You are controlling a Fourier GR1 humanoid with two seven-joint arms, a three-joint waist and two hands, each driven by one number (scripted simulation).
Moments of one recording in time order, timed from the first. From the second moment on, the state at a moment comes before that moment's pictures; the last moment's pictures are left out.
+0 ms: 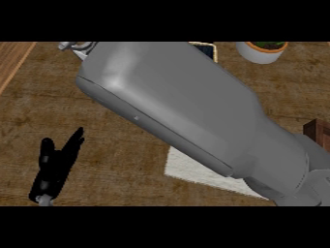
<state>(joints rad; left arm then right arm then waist) 0.05 0.28 -0.15 -1.44 0.13 0.08 0.28 -1.57 -0.01 0.42 -0.99 0.80 -0.39 1.21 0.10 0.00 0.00</state>
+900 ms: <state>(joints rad) 0.08 0.27 -0.13 -1.46 0.12 0.07 0.25 -1.66 -0.01 0.30 -0.57 0.68 -0.57 1.06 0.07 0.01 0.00</state>
